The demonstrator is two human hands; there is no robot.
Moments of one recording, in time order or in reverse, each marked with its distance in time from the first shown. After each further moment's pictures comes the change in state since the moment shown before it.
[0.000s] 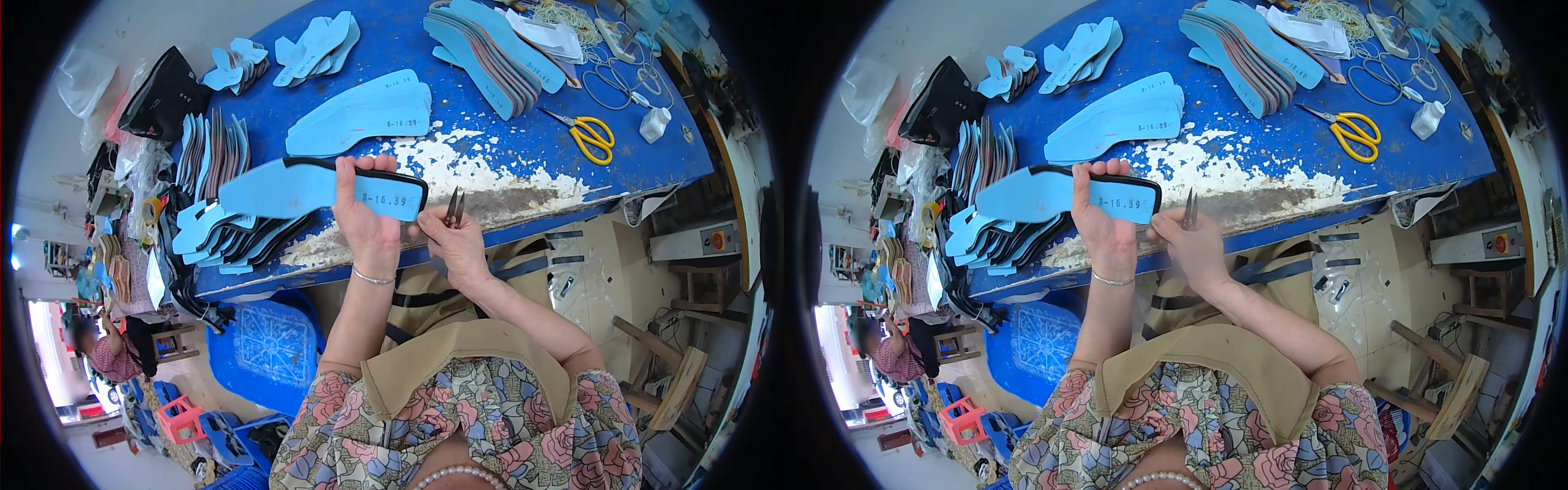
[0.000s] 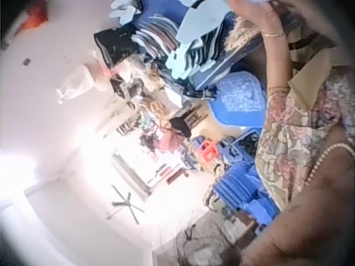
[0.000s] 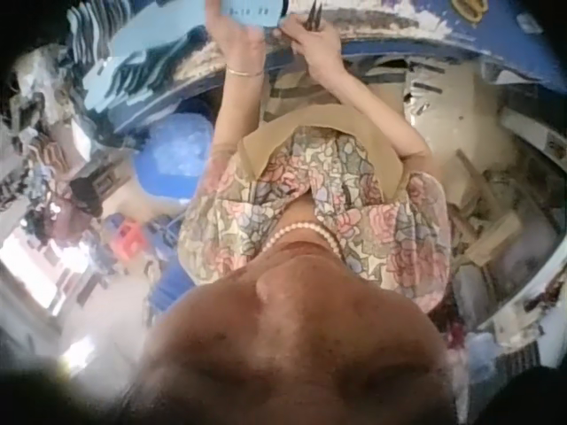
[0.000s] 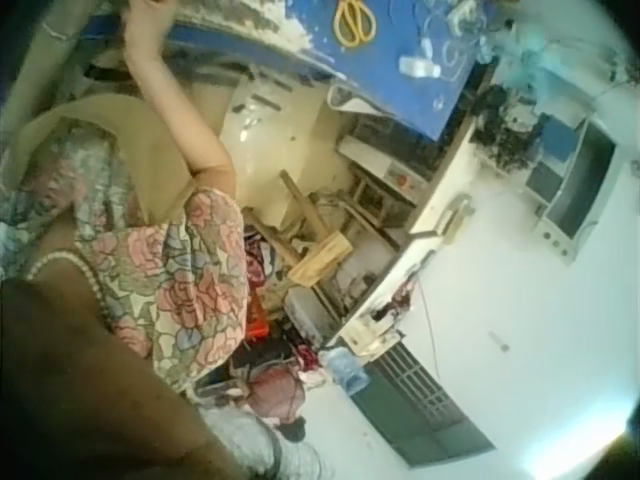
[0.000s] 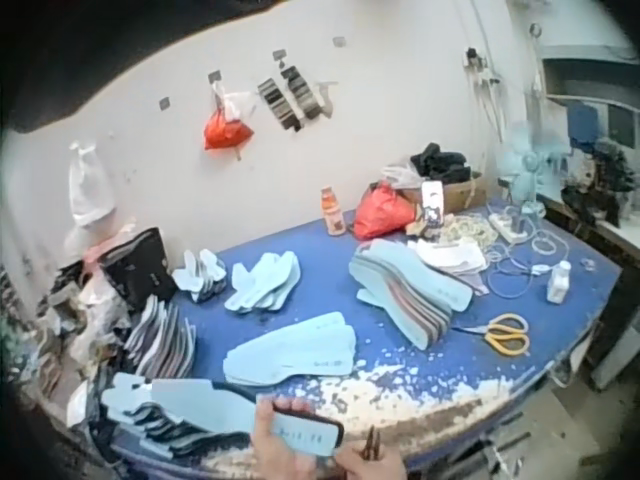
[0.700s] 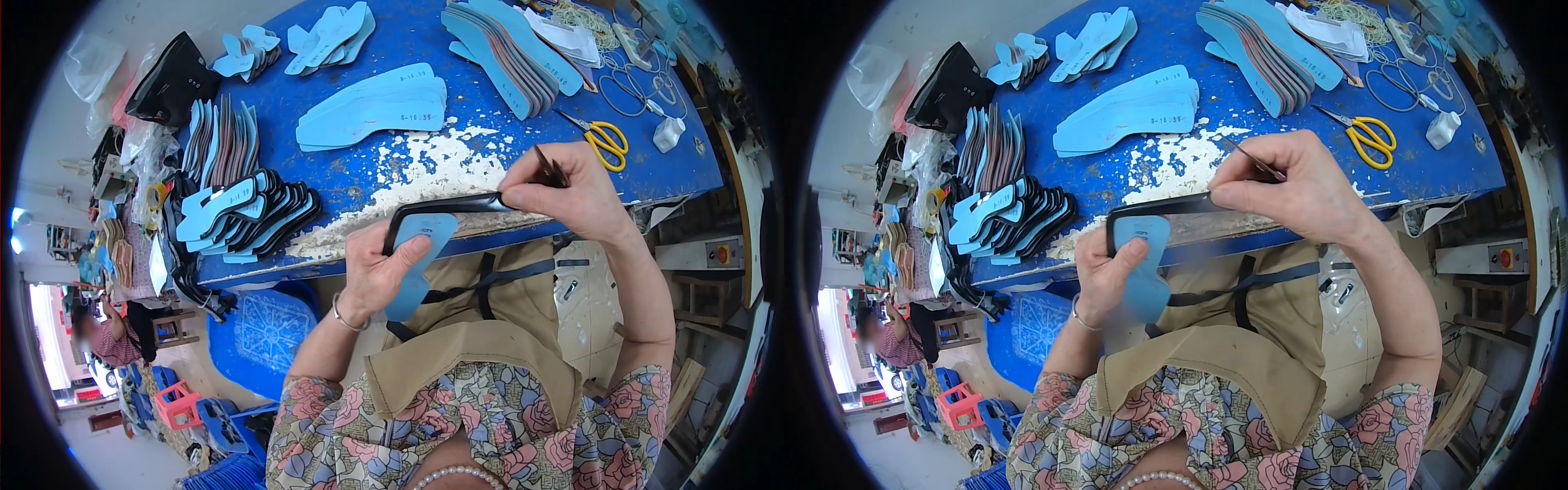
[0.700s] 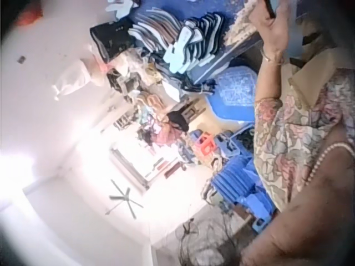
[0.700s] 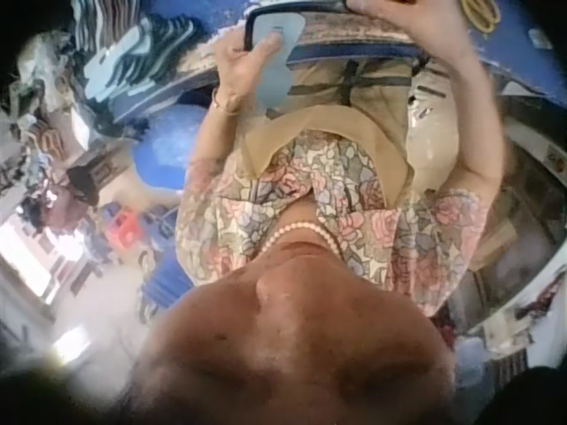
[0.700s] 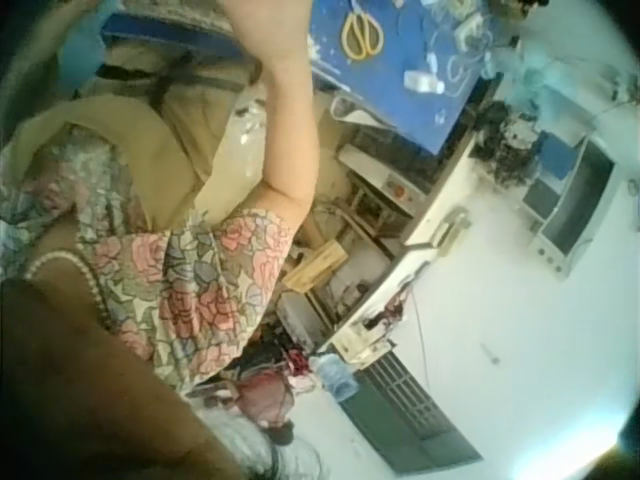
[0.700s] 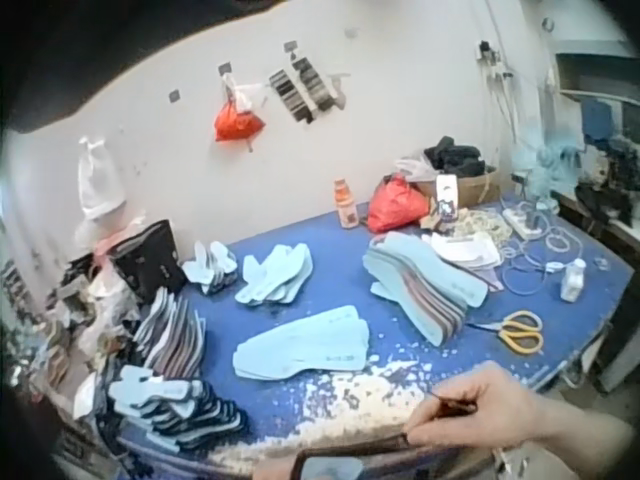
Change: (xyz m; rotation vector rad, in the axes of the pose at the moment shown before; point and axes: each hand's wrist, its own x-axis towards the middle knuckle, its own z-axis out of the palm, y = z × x) left_hand -0.061 0.055 0.001 1.222 -0.509 -0.022; right_hand -0.006 -0.163 -0.014 -0.795 -0.421 -0.241
